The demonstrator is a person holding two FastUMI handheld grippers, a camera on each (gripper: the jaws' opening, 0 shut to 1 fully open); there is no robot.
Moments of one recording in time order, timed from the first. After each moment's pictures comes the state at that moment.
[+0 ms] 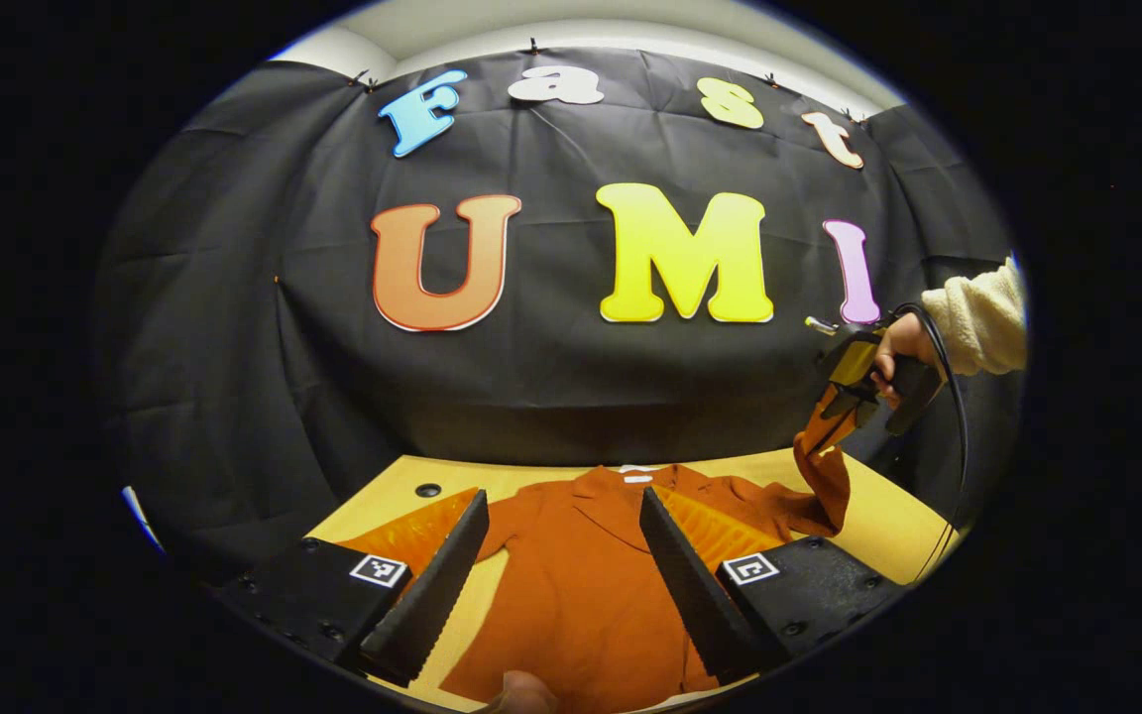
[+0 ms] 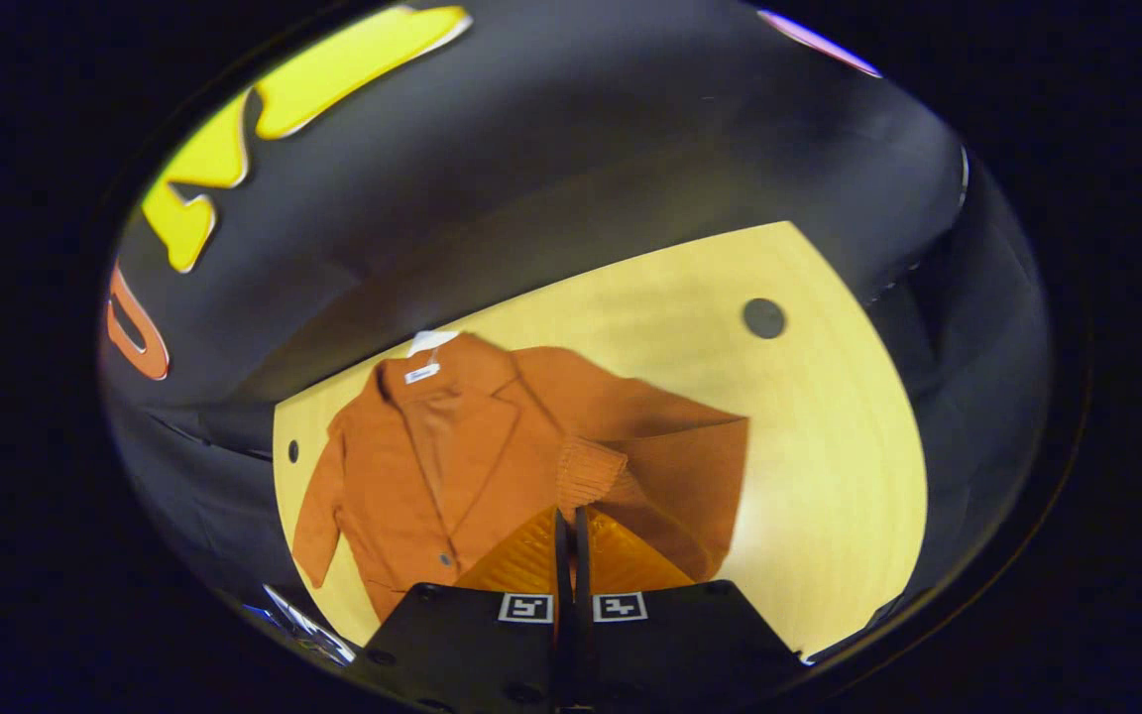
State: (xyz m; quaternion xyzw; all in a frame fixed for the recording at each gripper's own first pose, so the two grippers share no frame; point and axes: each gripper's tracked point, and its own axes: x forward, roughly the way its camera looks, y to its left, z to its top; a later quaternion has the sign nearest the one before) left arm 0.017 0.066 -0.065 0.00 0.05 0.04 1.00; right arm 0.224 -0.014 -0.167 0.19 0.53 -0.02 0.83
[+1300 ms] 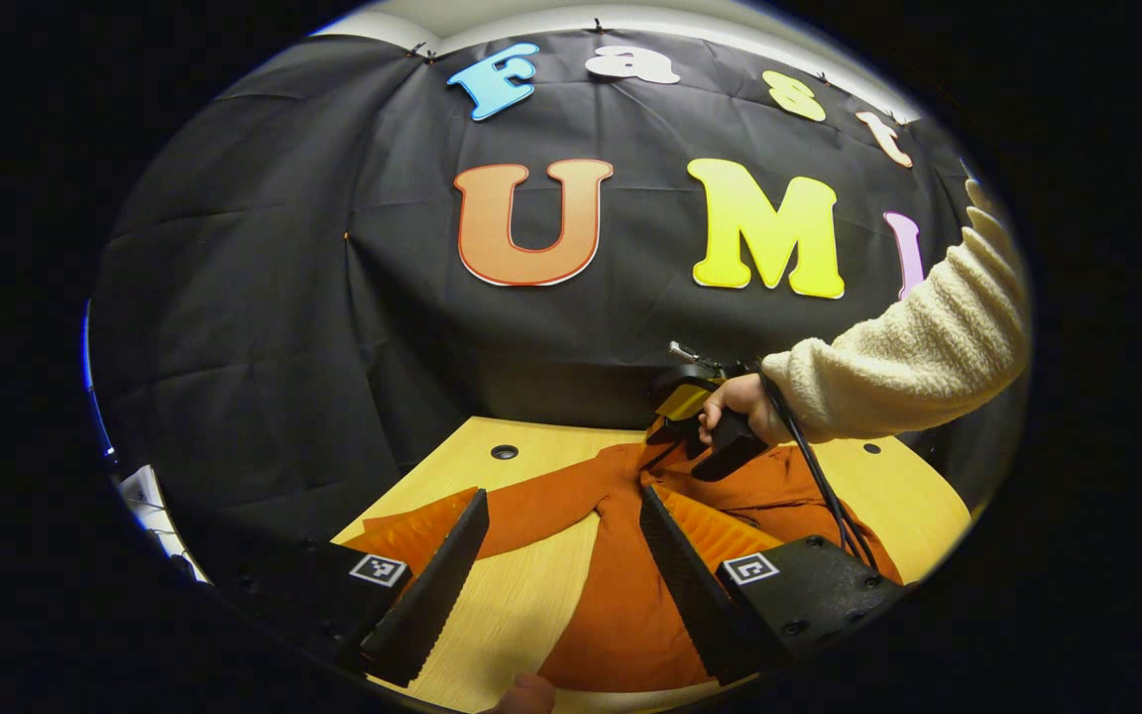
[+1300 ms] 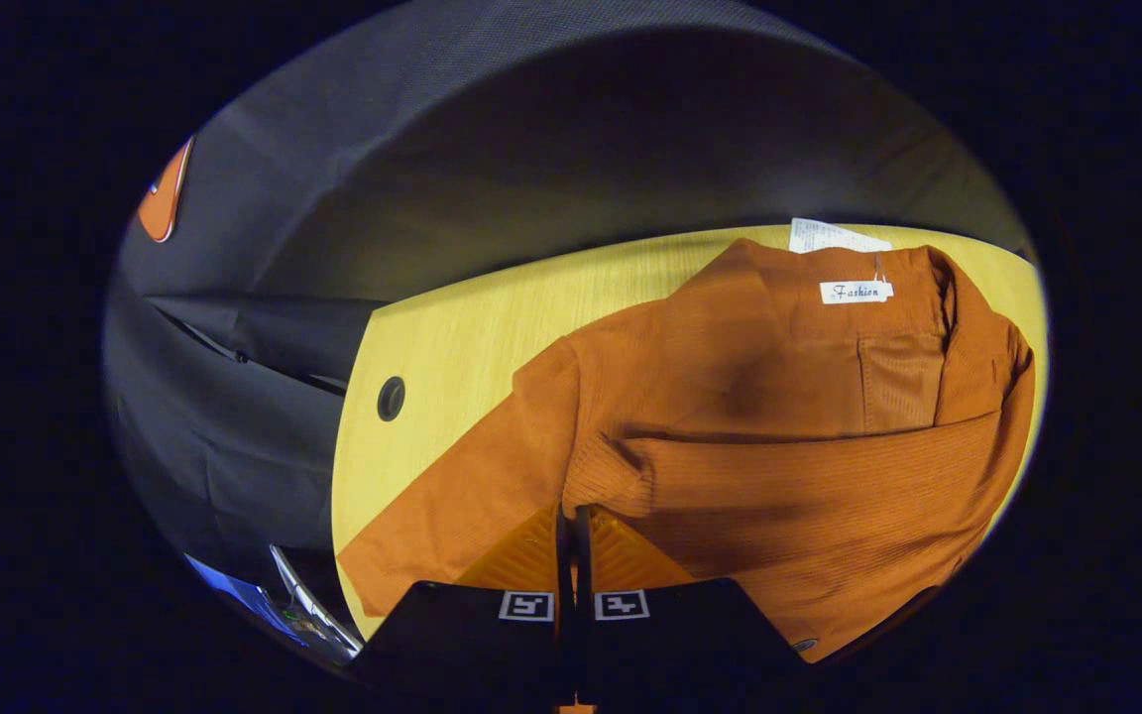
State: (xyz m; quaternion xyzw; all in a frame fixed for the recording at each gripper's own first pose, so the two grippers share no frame) left arm -0.013 0.166 -0.116 -0.02 0.10 0.10 0.99; right arm 0.304 0.342 -0.284 0.17 0.54 0.14 0.81
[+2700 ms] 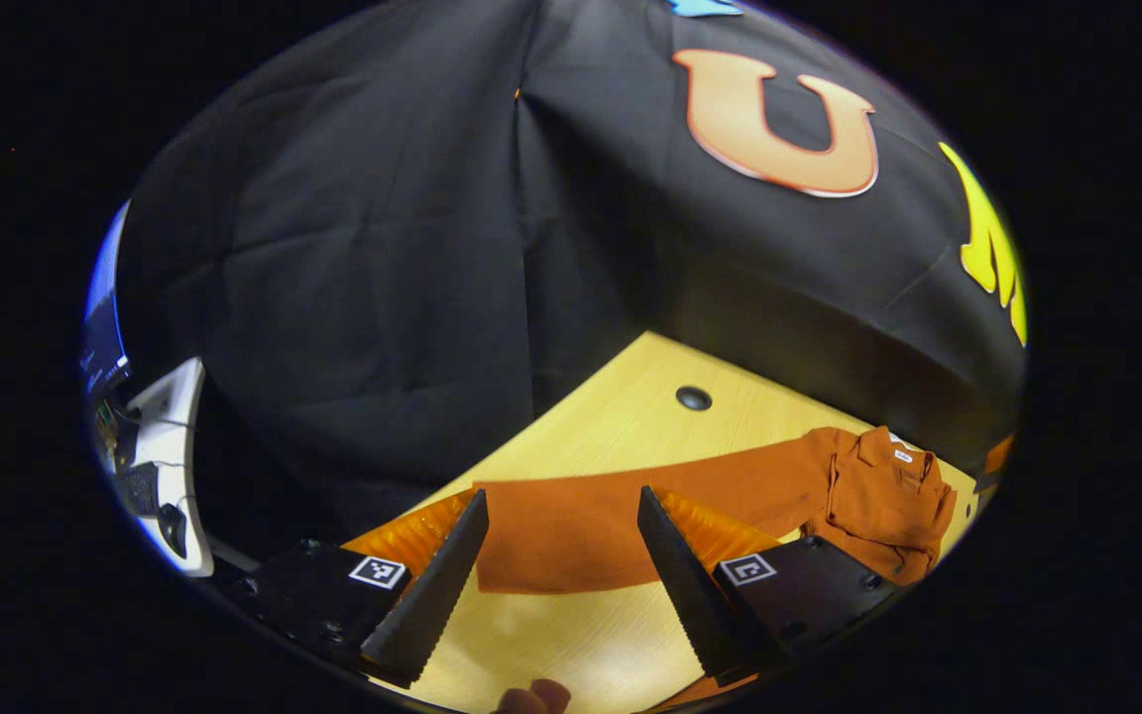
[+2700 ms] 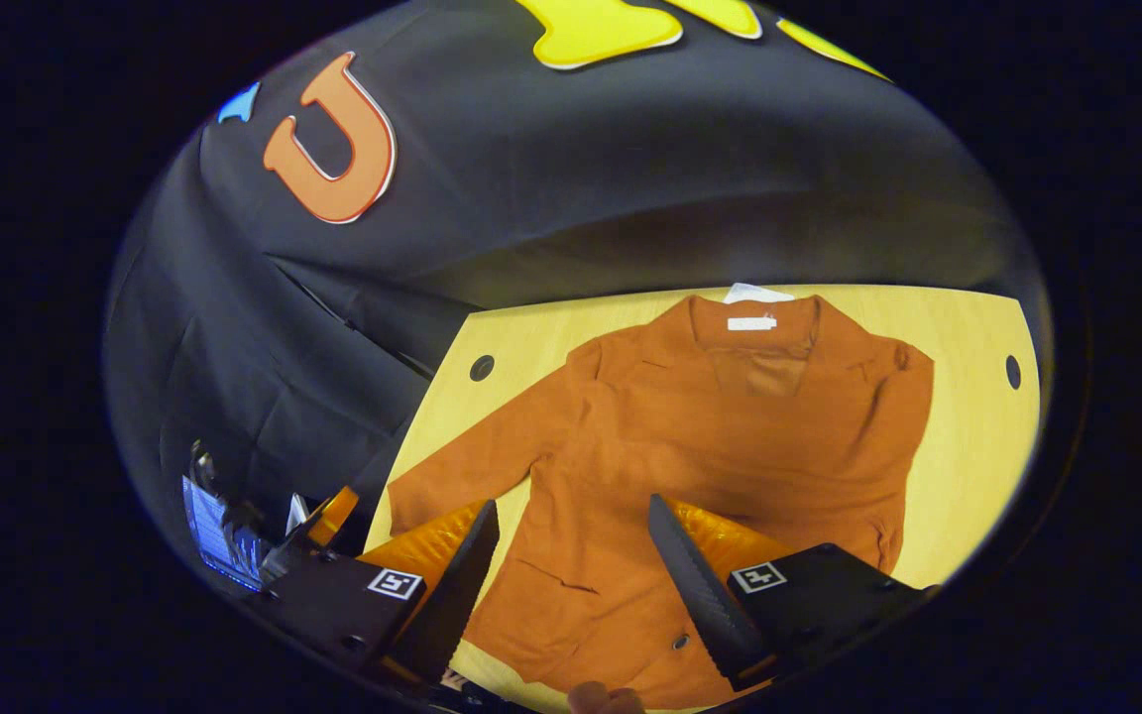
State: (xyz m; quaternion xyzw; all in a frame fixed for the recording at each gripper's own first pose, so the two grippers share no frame) left arm 0.062 0.385 -0.247 -0.17 0.27 0.30 0.90; right arm 0.158 0.232 -0.151 0.15 0.46 0.24 0.84
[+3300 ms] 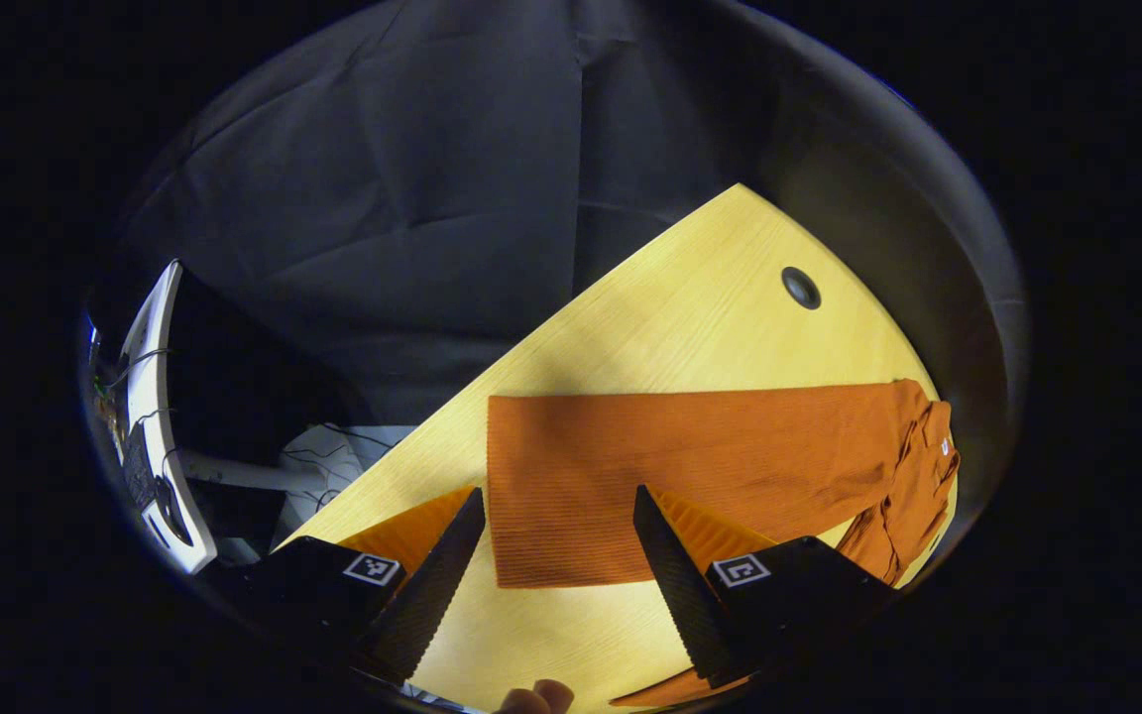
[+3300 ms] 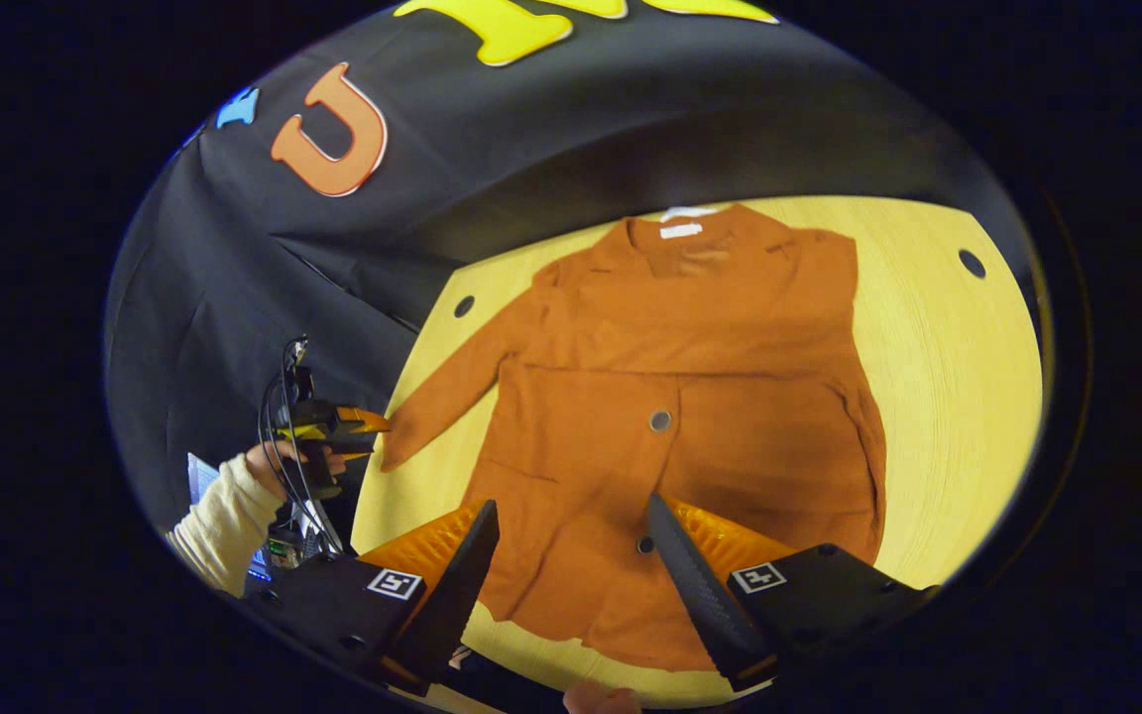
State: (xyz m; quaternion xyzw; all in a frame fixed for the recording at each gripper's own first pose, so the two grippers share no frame) left arm 0.069 0.407 -0.324 -0.28 0.50 0.29 0.77; right arm 0.045 0.161 -0.207 0.18 0.50 0.22 0.82
